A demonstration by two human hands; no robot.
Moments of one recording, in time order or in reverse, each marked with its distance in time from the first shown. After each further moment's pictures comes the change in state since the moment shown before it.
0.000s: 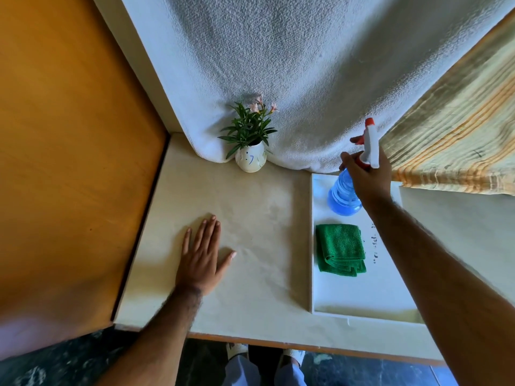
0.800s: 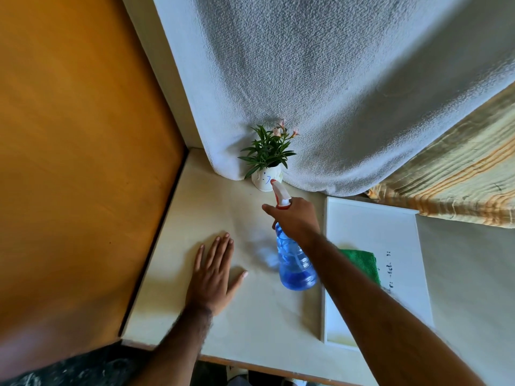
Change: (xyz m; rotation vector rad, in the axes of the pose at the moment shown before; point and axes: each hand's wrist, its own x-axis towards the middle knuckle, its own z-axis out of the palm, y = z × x) left_hand 0.002 0.000 0.000 -0.021 0.033 -0.011; right_hand -0.057 -0.037 0.143 -0.341 -0.418 0.346
